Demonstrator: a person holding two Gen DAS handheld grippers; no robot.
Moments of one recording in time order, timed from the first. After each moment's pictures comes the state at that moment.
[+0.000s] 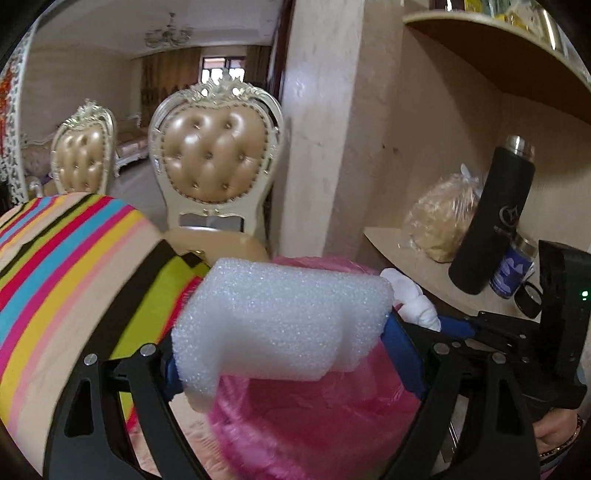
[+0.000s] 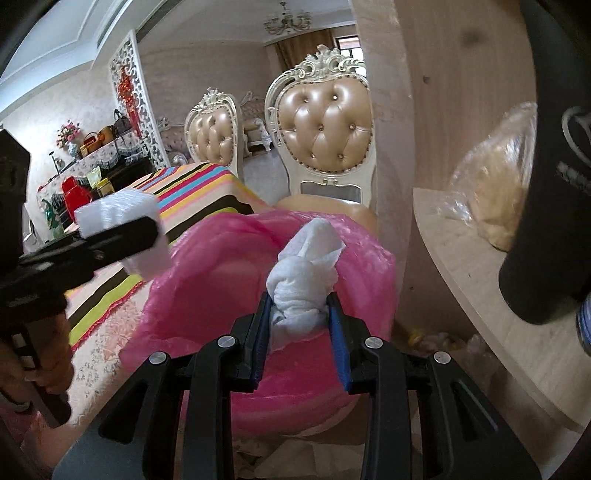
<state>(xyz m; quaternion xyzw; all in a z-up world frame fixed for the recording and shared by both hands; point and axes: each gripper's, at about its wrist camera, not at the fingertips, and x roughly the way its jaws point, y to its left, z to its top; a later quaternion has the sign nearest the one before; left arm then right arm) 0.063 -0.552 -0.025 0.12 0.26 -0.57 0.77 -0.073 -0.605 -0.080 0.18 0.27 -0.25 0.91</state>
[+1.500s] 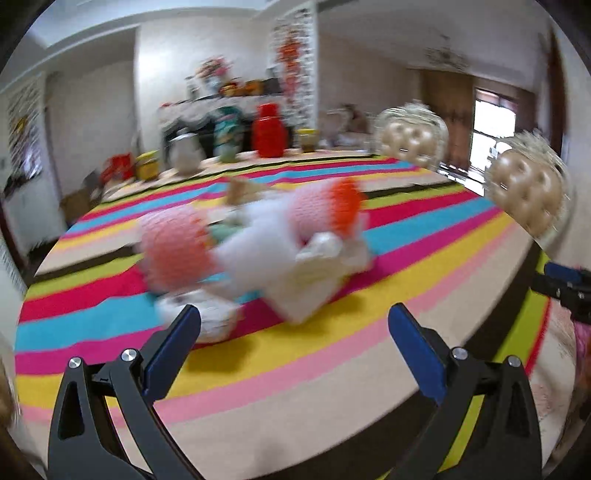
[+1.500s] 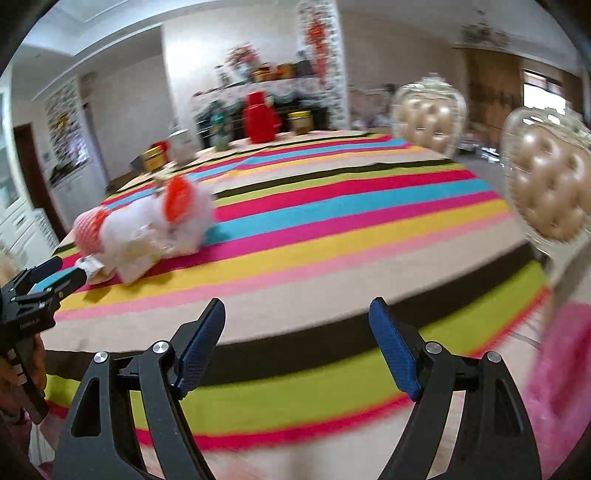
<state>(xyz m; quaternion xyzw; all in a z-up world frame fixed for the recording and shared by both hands) 0.119 -0.022 -0.023 0.01 0.28 -0.04 0.96 0.119 -0.298 -0.051 0.02 0.32 0.09 0.94</state>
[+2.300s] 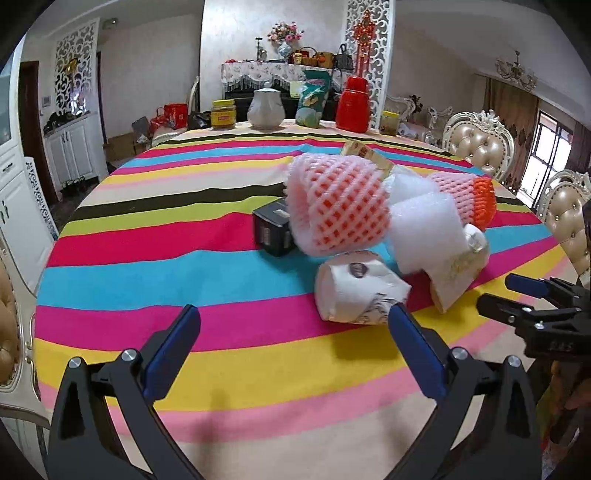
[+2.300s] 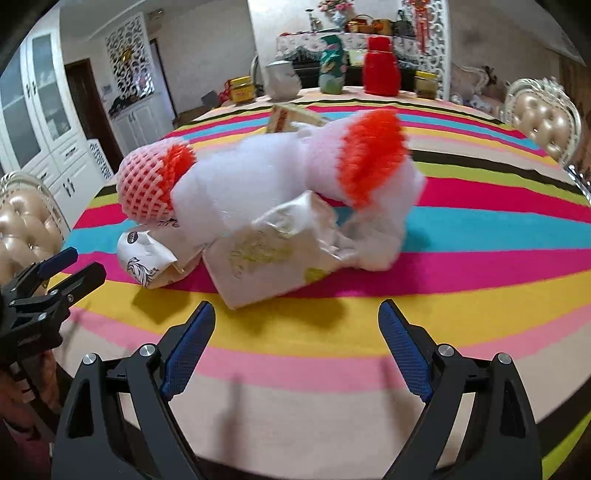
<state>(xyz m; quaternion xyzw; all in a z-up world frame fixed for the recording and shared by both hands) 0.125 0.086 -0.045 -0.05 0.33 0.05 0.94 0.227 -0.114 -0.085 -0.05 0.40 0.21 0.89</state>
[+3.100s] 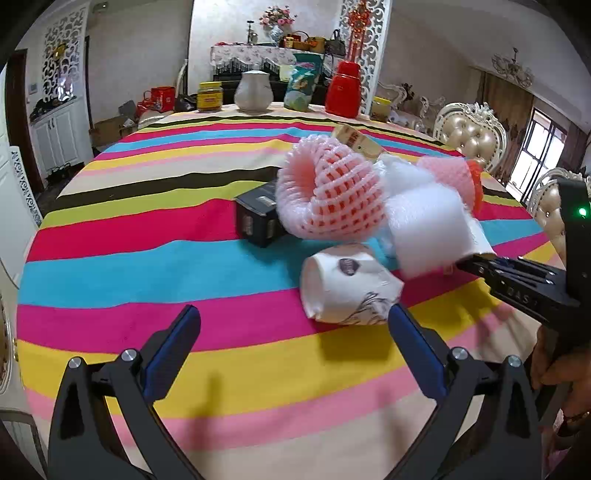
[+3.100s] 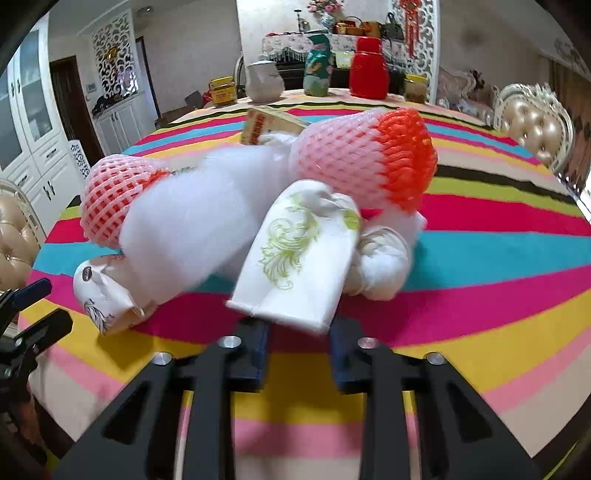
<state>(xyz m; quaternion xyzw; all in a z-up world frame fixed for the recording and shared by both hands) 0.147 0.074 -0.051 -0.07 0.36 0.02 0.93 0.259 -0.126 -0.089 -0.04 0.39 0.17 0.90</state>
